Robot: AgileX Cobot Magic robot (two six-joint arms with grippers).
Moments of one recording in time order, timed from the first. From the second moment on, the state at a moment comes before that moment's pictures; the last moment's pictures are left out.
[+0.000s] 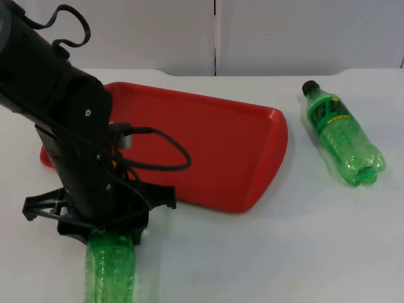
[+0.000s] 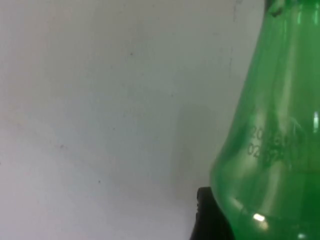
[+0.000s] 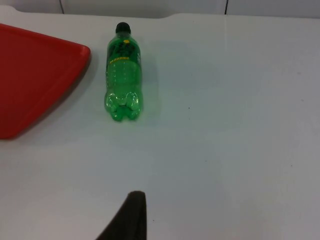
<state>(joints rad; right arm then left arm) 0.12 0.00 -0.52 -0.06 1.08 0.02 -0.50 1.98 -0.93 0.13 0.48 -0.71</state>
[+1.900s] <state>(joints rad) 0.12 0.00 -0.52 -0.06 1.08 0.02 -0.30 1.57 -0.98 0.07 -0.60 -0.07</state>
